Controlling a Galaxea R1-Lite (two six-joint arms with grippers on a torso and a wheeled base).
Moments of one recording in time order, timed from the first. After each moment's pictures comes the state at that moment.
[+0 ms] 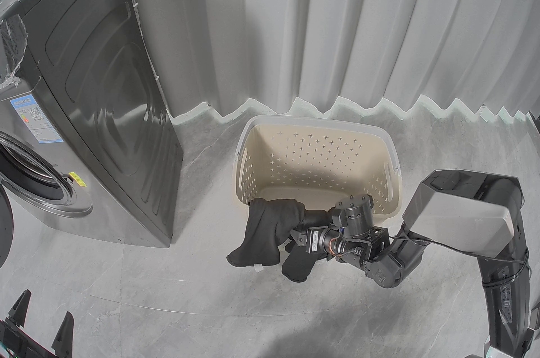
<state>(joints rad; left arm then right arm) 0.00 0.02 -0.02 0.00 -0.02 -0.02 0.58 2.42 -0.98 -0.95 -0.14 0.35</state>
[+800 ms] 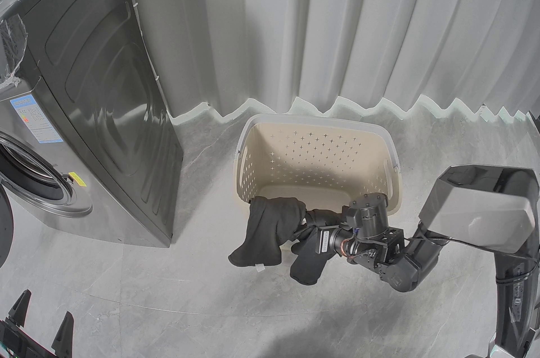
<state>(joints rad) 0.00 0.02 -0.02 0.00 -0.02 -0.02 0.58 2.34 -0.86 -1.02 -0.14 0.34</state>
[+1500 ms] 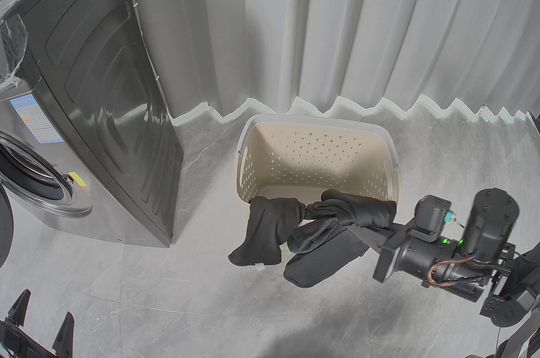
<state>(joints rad) 0.00 0.02 -0.02 0.00 -0.02 0.00 0.74 1.67 -0.32 -1.23 -0.04 0.22</state>
